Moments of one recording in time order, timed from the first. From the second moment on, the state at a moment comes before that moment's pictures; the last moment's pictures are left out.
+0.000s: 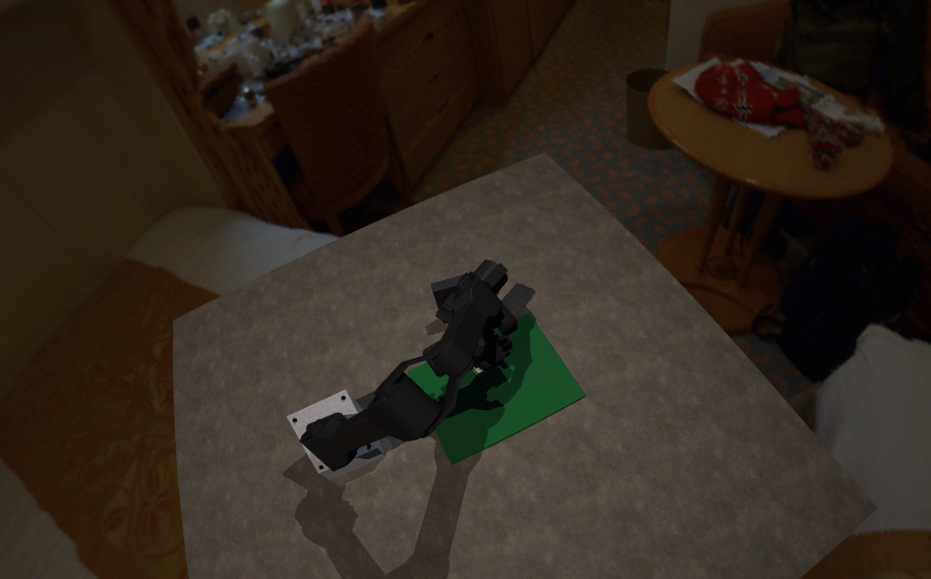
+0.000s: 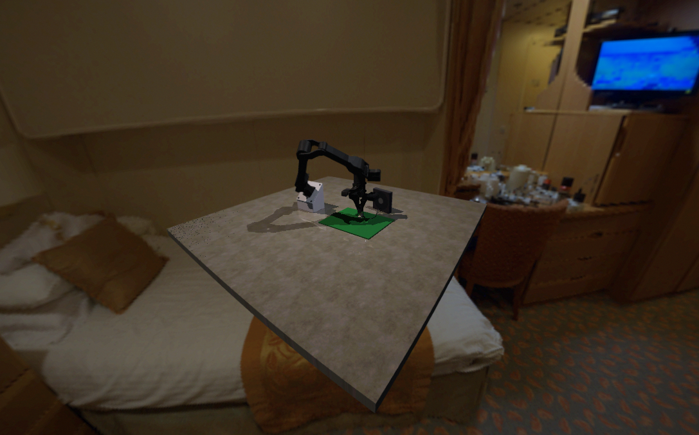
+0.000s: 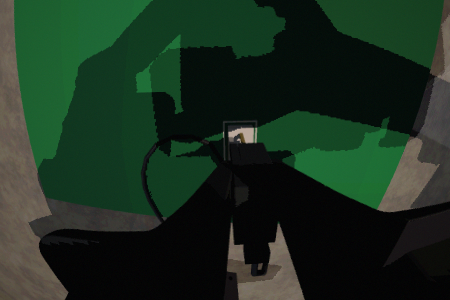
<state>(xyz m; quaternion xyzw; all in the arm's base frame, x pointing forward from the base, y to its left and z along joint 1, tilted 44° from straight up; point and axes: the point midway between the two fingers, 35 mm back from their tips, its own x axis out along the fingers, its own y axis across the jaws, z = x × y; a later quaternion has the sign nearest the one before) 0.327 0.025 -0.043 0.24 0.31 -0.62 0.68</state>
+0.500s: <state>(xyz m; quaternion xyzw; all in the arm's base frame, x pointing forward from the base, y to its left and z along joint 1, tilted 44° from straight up) 0.328 0.024 -0.044 0.24 0.31 -0.62 0.68</state>
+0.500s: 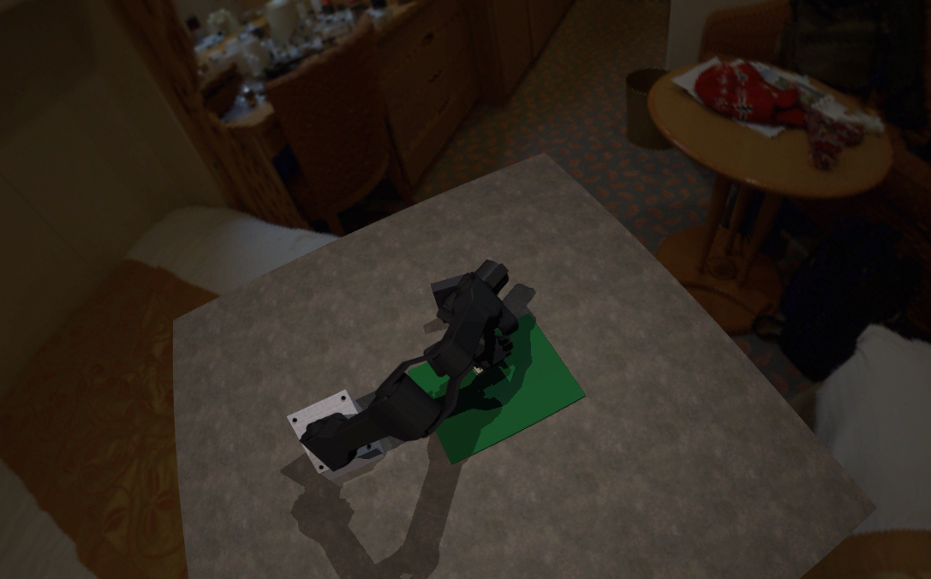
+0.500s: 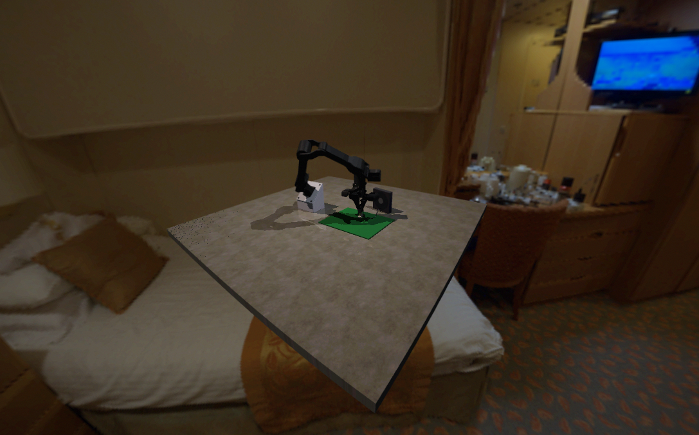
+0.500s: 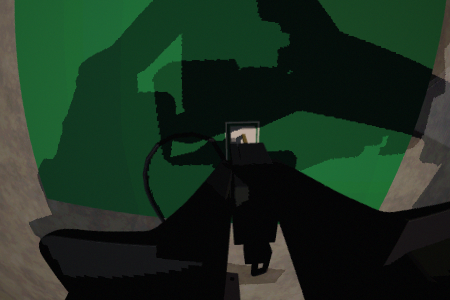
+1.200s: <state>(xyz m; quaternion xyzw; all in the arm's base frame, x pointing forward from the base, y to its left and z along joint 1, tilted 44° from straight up) 0.328 0.021 -0.047 0.24 0.31 -0.62 0.68</state>
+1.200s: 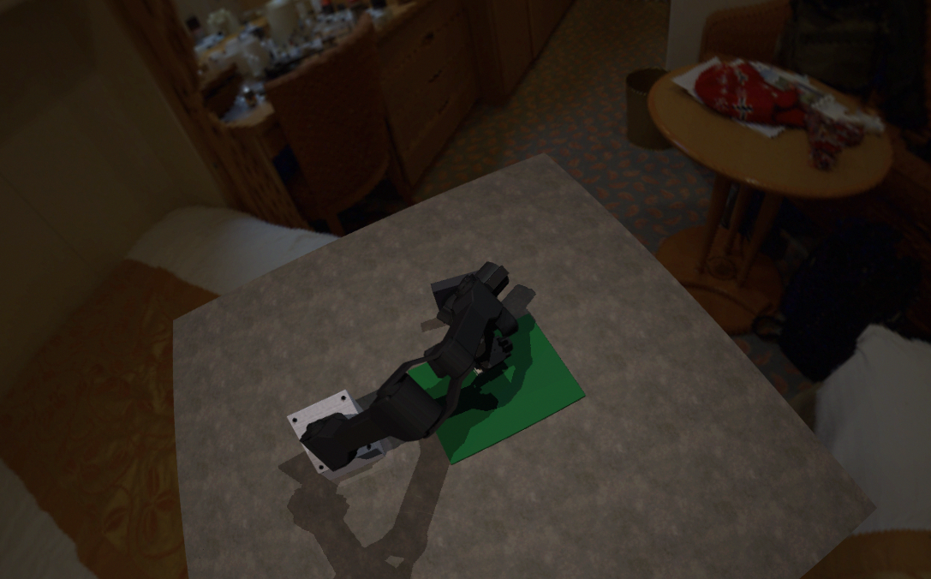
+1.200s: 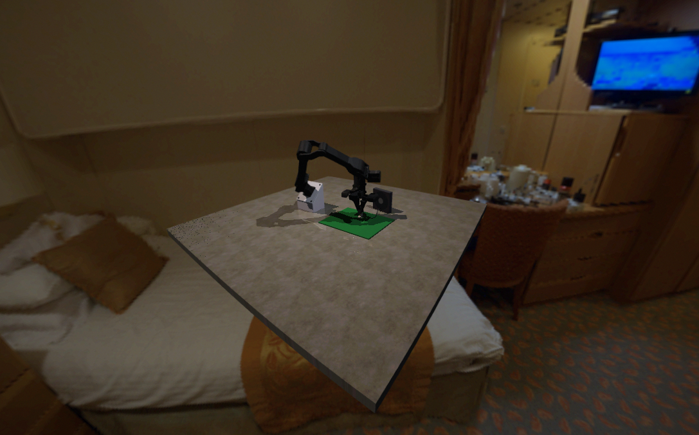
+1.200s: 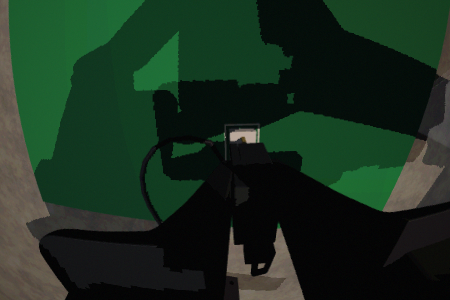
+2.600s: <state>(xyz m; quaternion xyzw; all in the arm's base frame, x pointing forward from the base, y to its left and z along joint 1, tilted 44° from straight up) 0.328 0.010 -0.059 0.24 0.32 -0.62 0.68</state>
